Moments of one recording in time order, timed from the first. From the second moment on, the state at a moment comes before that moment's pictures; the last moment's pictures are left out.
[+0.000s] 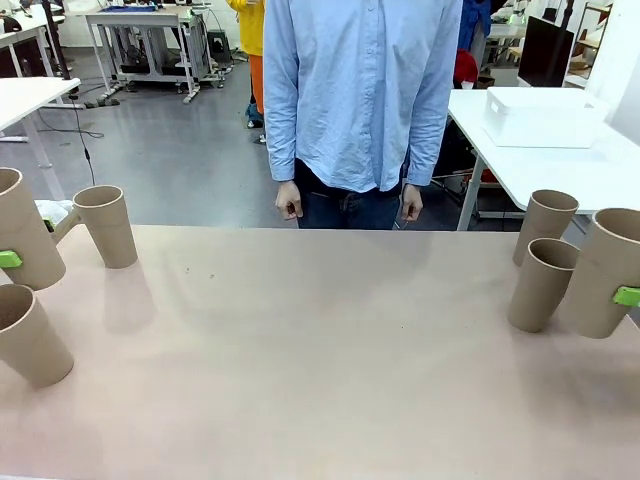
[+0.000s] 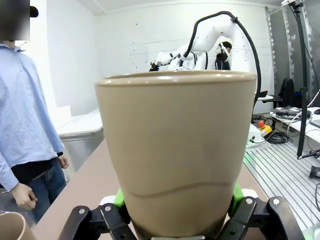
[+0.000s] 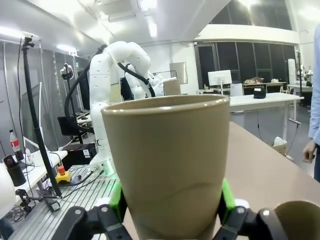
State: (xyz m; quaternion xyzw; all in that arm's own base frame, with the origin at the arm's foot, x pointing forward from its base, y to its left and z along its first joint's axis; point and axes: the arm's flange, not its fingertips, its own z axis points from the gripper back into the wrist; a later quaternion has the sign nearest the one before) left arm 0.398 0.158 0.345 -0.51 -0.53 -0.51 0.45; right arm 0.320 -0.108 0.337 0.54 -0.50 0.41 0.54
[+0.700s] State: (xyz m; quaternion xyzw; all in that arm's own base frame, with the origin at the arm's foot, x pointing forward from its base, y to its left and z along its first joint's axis) left arm 0.410 0.144 0.348 -0.51 -0.52 -0.53 0.44; right arm 0.326 -0.111 0.344 0.54 -0.51 0.41 0.53
